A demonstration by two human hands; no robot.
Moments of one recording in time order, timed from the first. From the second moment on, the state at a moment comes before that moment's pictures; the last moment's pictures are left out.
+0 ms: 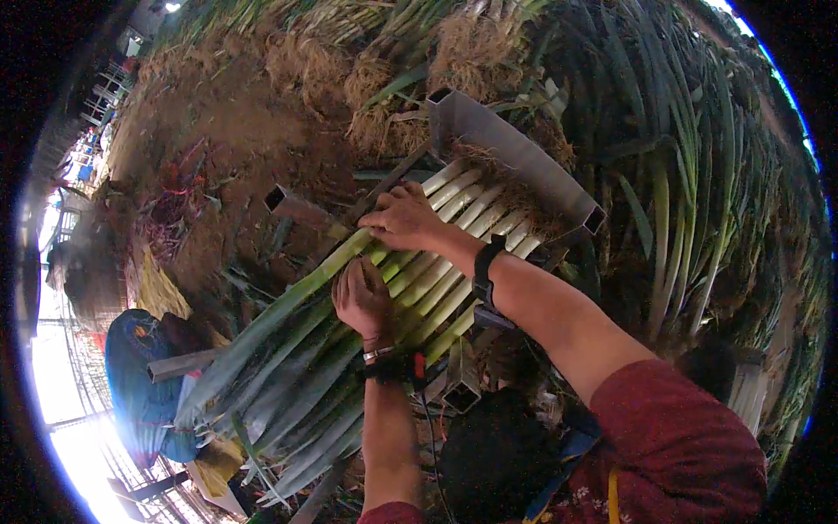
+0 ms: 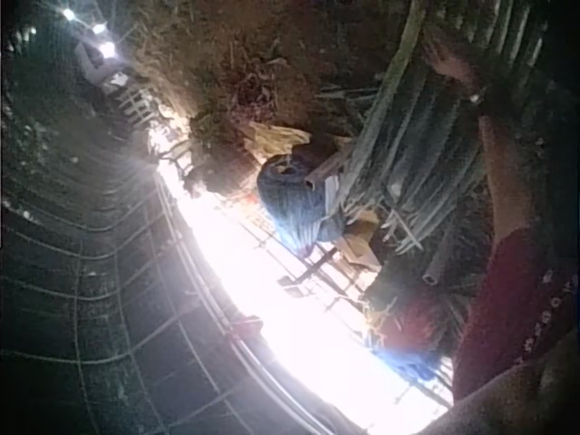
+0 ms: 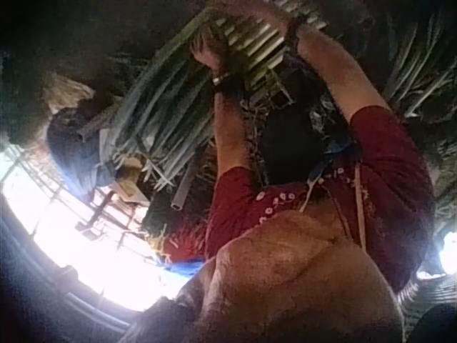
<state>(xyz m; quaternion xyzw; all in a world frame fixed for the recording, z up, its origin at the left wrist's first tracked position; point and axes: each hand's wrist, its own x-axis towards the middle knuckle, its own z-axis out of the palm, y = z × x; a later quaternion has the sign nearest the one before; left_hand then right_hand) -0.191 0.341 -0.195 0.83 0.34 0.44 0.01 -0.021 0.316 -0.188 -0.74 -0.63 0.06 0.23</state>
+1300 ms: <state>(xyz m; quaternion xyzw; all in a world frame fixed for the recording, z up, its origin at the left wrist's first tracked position) -0.188 0.353 -0.156 0.87 0.47 0.06 -0.10 -0.014 0.277 -0.191 -0.72 -0.64 0.00 0.29</state>
